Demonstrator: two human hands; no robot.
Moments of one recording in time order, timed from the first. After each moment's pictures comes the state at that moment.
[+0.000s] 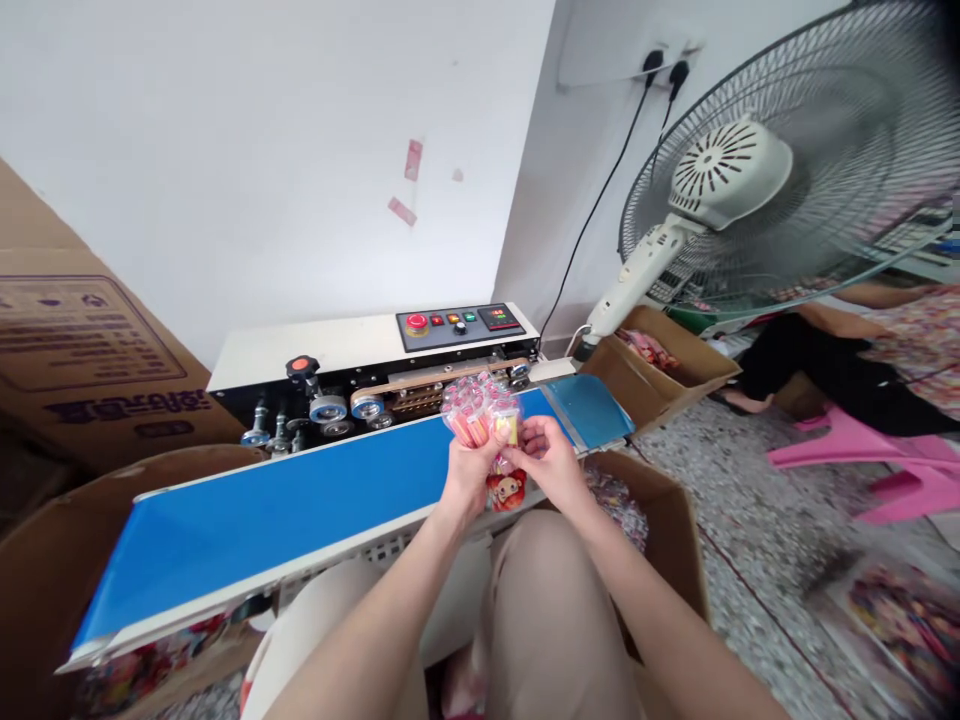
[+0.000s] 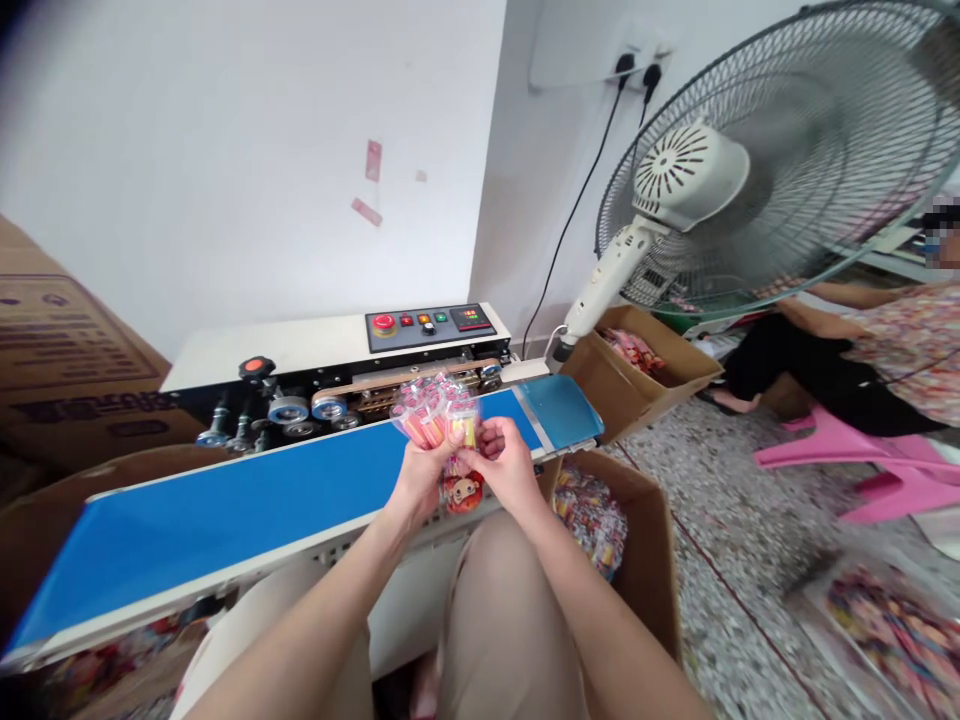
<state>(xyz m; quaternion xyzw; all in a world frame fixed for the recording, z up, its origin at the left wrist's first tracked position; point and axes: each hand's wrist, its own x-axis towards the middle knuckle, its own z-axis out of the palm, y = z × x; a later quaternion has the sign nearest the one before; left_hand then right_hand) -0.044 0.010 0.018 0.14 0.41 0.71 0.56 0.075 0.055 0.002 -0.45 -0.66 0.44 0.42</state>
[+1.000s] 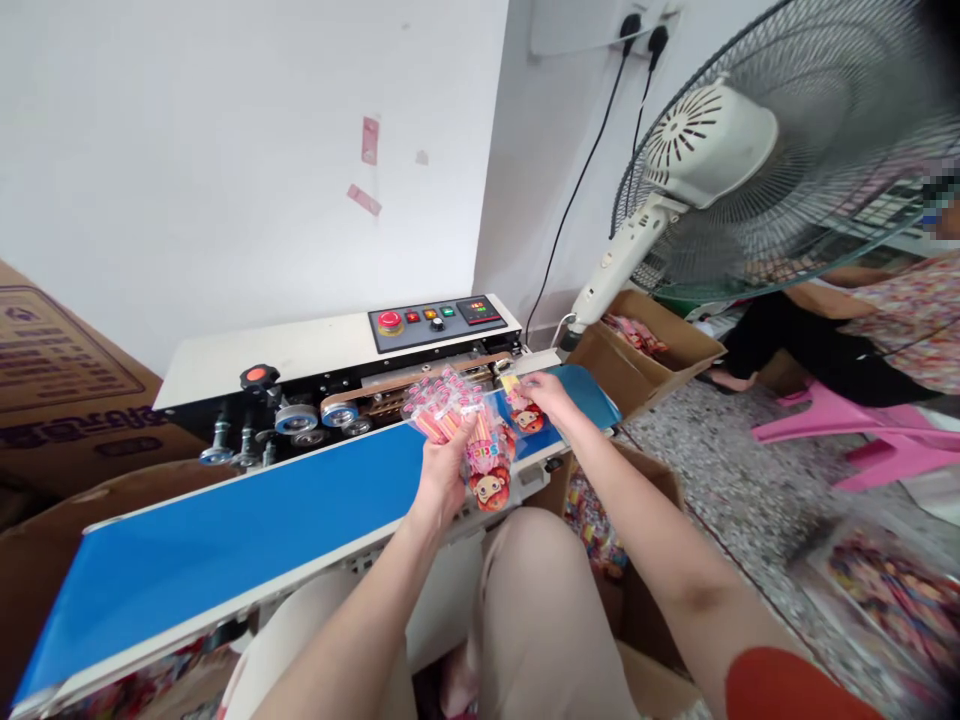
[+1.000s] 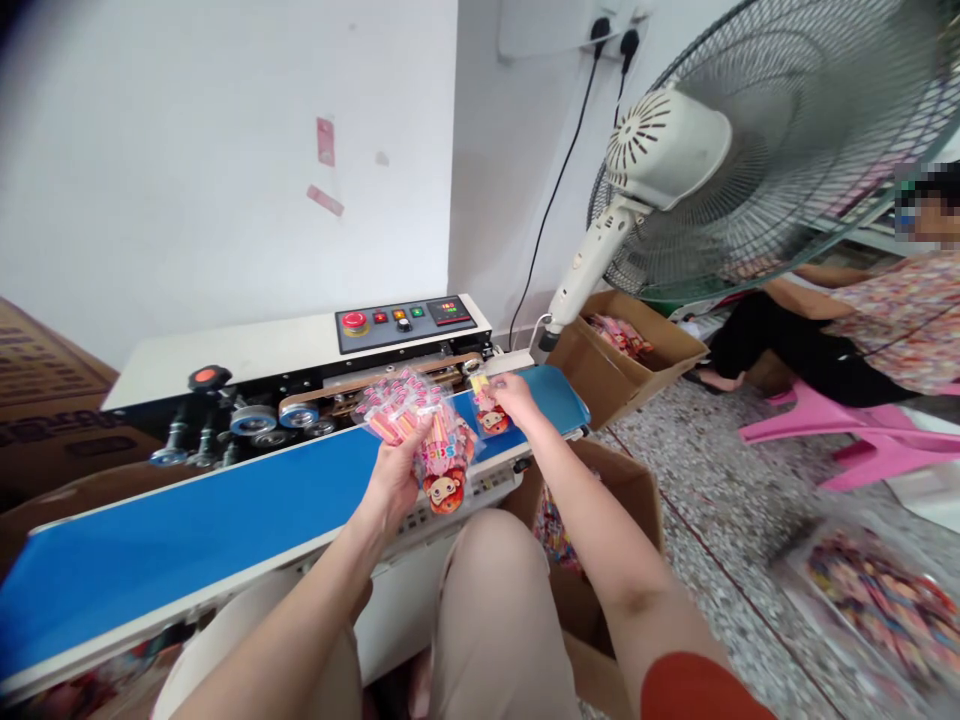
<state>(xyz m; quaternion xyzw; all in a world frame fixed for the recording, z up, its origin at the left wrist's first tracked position) -0.049 0.024 0.021 0.06 0.43 0.71 0.56 0.094 0.196 -0.017 -0.60 -0.62 0.38 0.33</state>
